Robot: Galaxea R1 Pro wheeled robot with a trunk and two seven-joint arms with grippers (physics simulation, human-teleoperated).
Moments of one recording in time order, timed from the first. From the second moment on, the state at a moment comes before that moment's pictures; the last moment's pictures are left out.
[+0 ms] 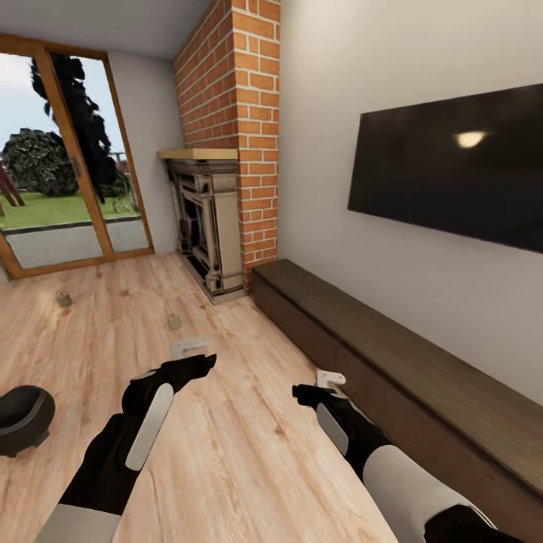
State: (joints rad) left arm -0.50 0.01 -0.12 -1.40 0.42 0.72 0.28; right arm -0.76 0.13 0.31 -0.49 -0.46 0.23 -0.21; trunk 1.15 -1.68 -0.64
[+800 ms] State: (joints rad) left arm -0.50 0.01 -0.12 -1.40 0.45 0.72 0.28; right arm -0.76 0.13 0.31 -0.49 -0.46 0.23 -0.21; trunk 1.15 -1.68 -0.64
